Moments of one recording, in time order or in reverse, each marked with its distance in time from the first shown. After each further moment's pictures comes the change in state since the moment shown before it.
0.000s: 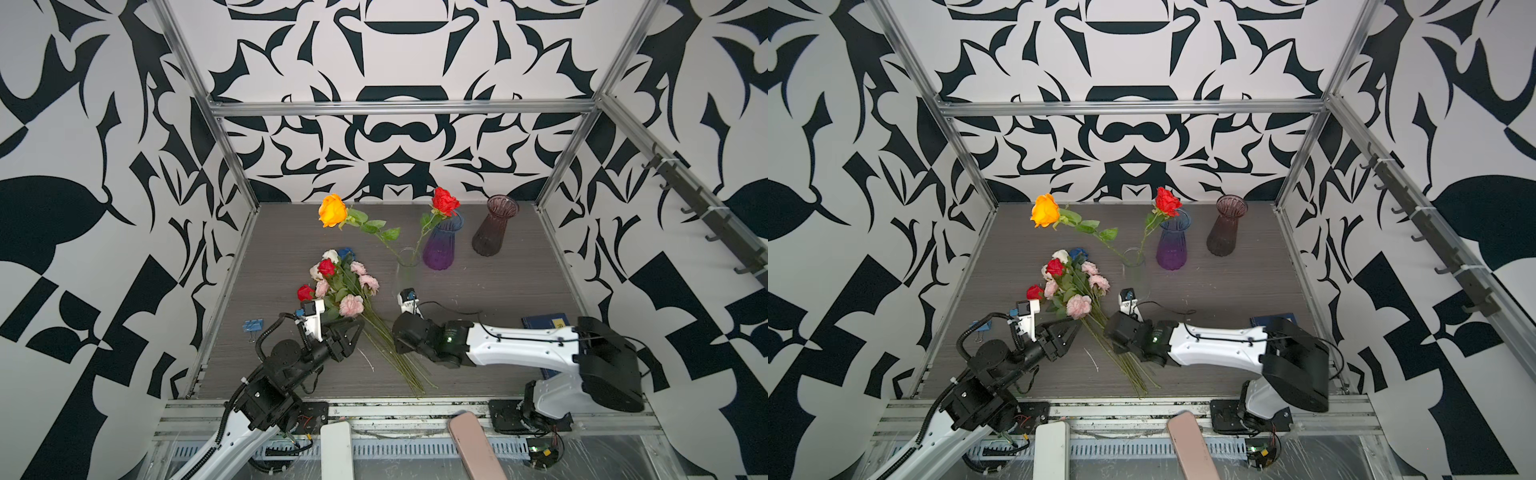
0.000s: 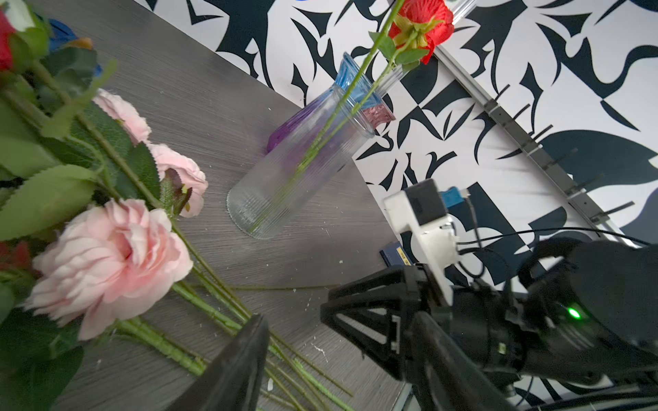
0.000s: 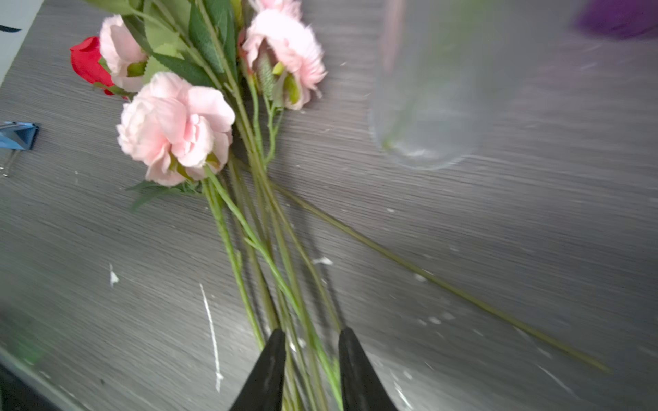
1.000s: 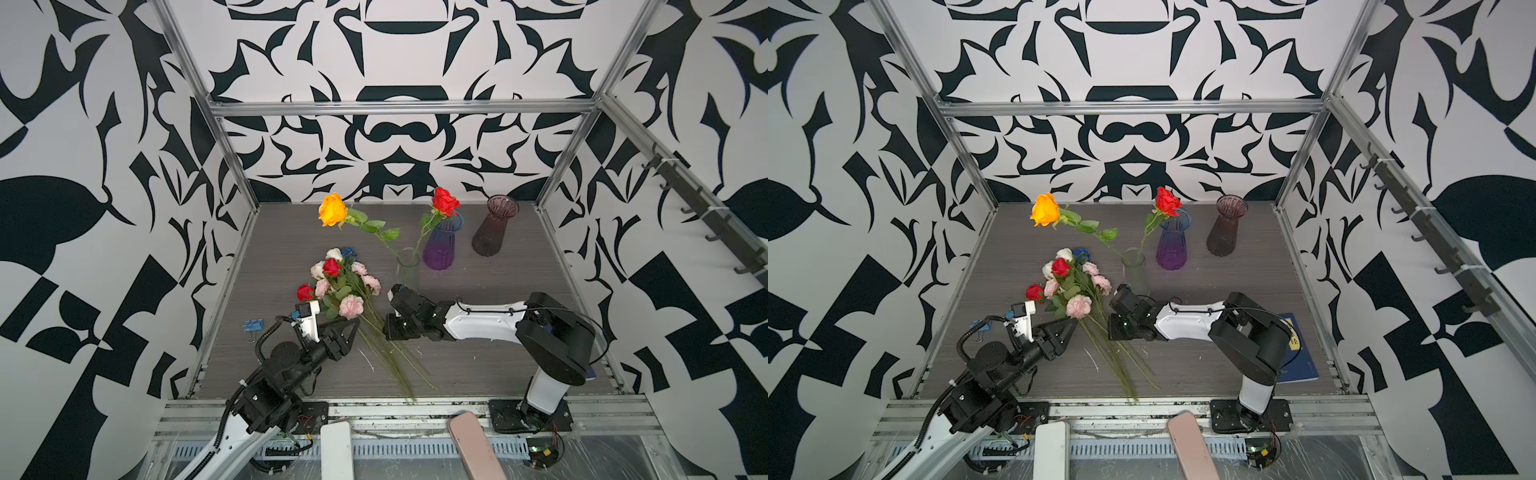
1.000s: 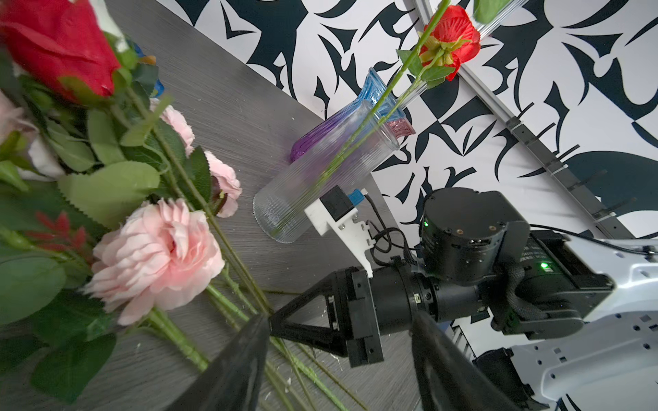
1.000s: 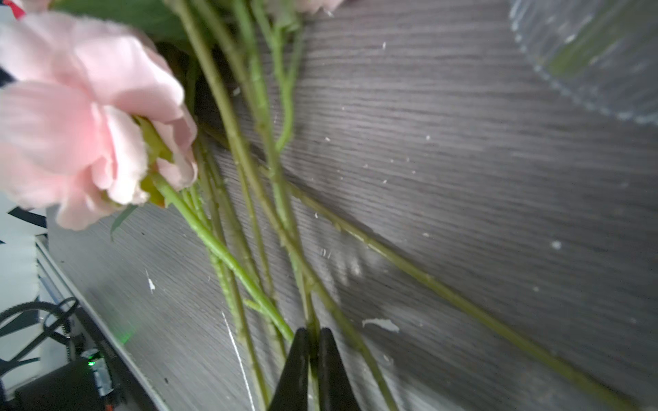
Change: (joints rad) left arm 0.000 -0.047 -0.005 -0.064 -0.061 -0.010; right arm -0.156 0.208 0.029 0.176 -0.420 0.037
